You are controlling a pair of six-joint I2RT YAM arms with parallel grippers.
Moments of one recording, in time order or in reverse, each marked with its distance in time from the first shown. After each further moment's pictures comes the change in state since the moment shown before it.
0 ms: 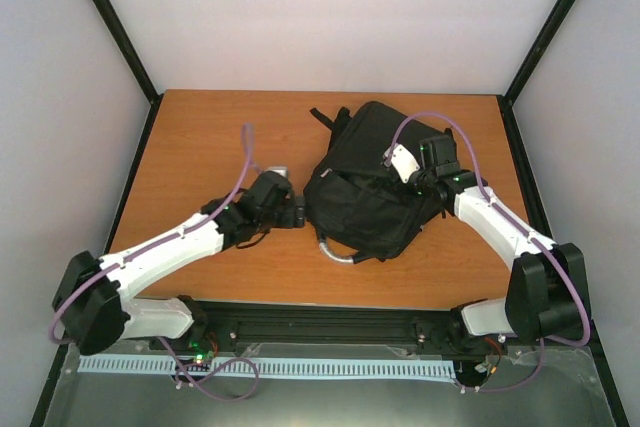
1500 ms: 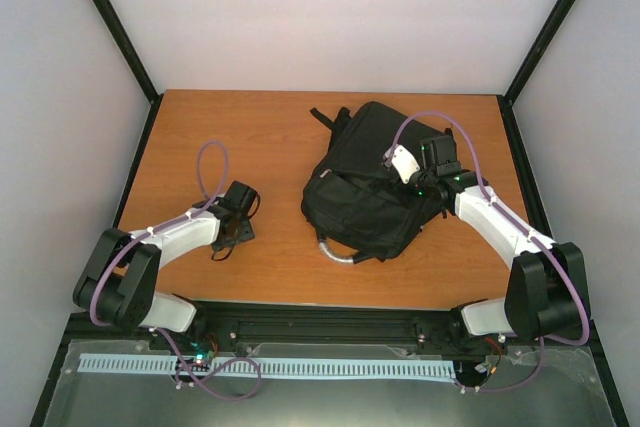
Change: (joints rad) left arm 0.385 0.133 -0.250 -0.080 -0.080 -0.172; right arm -0.011 0.006 0.000 -0.011 -0.035 0.000
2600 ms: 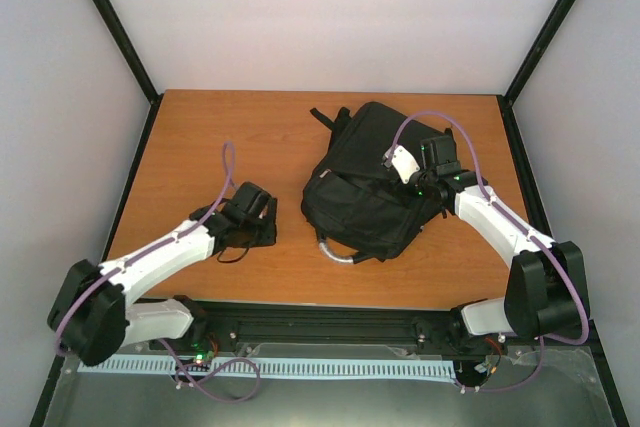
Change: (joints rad) left arm -0.200 -0.172 0.047 -0.039 0.234 0.111; right arm -0.001 0.005 0.001 -0.003 -0.007 0.000
